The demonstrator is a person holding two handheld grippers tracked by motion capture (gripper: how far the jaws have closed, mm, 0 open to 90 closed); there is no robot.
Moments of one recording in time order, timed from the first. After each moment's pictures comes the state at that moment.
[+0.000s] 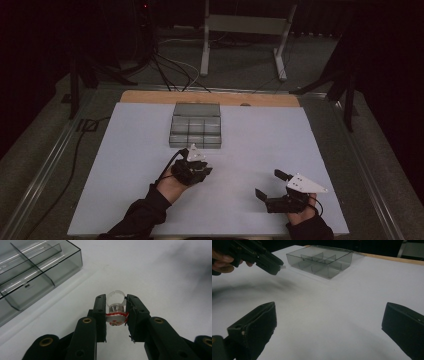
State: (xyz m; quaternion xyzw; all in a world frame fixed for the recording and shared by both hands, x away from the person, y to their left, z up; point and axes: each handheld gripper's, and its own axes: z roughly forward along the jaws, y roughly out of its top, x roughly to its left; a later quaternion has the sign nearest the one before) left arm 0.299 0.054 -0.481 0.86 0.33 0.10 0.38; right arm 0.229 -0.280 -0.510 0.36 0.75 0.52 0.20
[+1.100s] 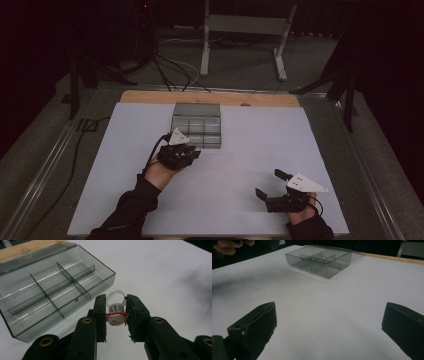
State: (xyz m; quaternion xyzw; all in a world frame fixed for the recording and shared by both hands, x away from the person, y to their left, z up) left arm 0.326 0.090 -0.454 0.82 0.37 0.13 0.42; right arm 0.231 -0.281 -0.511 0.36 0.75 0.52 0.20
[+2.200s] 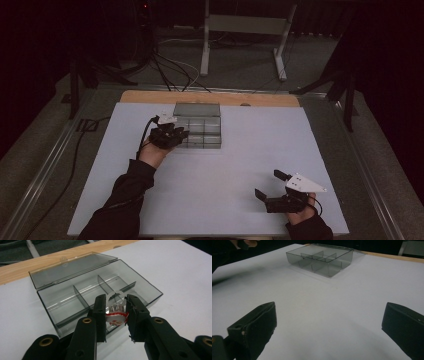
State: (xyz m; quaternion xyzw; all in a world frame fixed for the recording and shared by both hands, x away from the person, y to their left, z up) left arm 0.388 0.121 -0.462 0.79 0.42 0.16 0.42; right arm 0.231 -0.279 -0.512 0.36 0.75 0.52 0.19
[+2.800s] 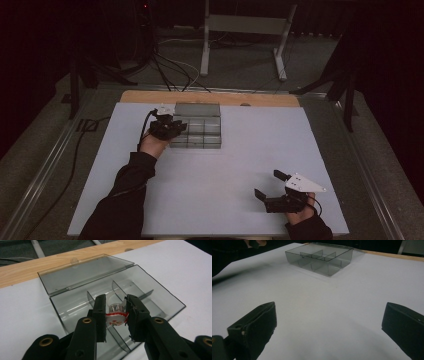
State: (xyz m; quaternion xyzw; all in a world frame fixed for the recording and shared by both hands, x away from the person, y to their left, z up) left arm 0.421 0.129 -0.469 0.78 0.44 0.15 0.42; right arm 0.231 -0.278 -0.513 0.37 0.75 0.51 0.19
